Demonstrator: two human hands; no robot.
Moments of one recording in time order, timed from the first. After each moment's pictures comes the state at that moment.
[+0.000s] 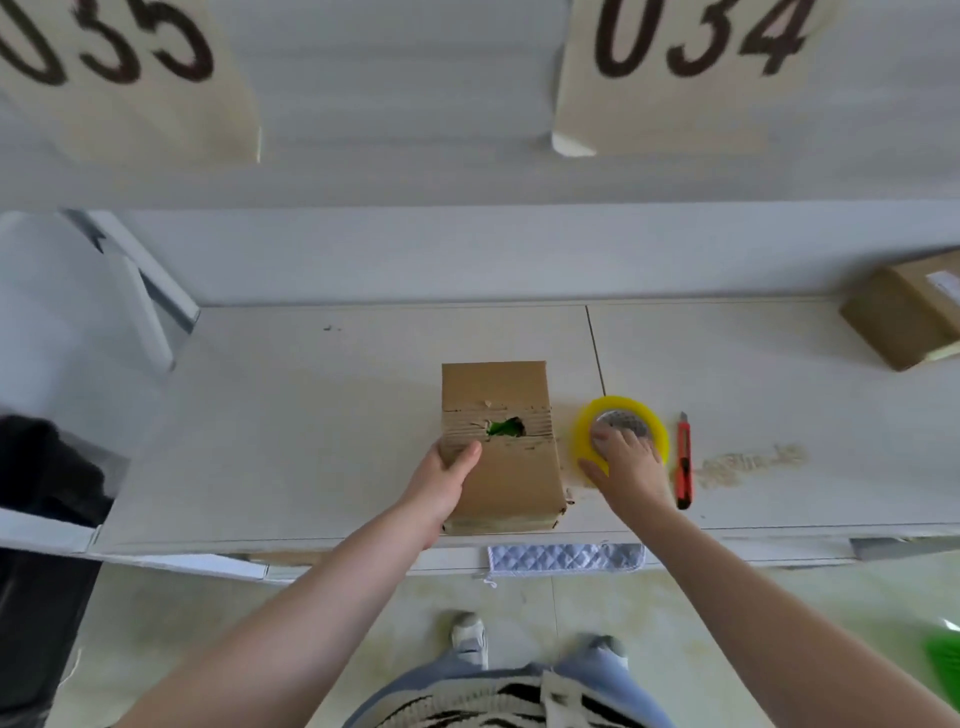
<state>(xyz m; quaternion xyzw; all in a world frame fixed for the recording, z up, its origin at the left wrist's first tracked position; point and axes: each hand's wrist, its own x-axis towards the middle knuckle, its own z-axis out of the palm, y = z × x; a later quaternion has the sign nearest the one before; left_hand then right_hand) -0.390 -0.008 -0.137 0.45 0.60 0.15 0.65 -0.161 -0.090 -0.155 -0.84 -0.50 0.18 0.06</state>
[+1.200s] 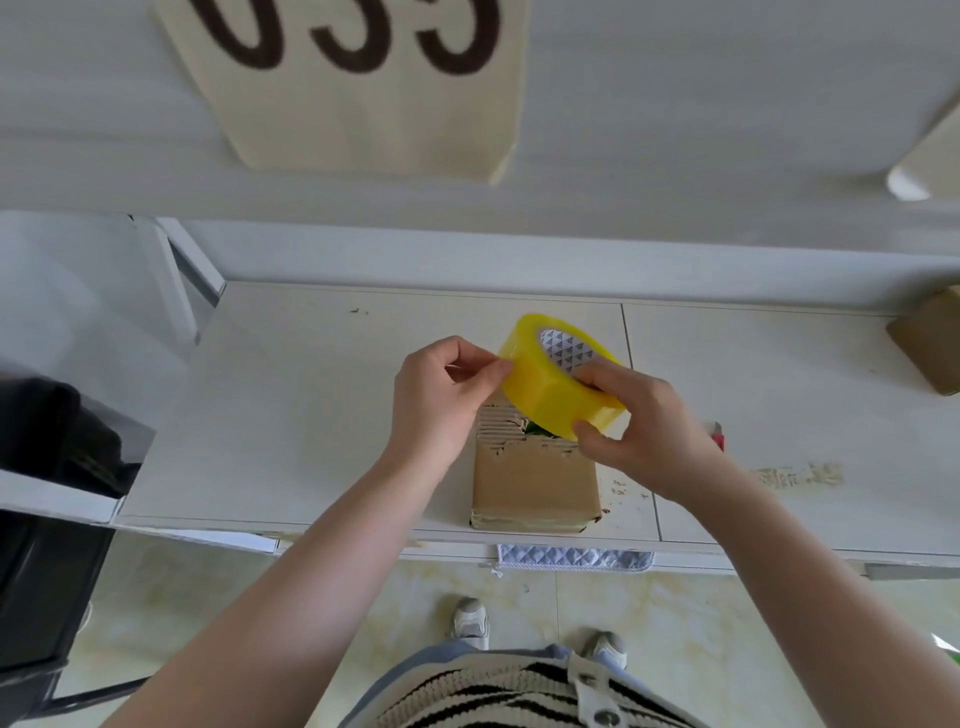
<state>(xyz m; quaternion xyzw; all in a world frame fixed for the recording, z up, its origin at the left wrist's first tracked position) -0.404 0.025 -0.012 0.60 0.52 0.36 0.50 -0.216 -0.056 -0.008 -0.62 -0.69 0.21 0.31</state>
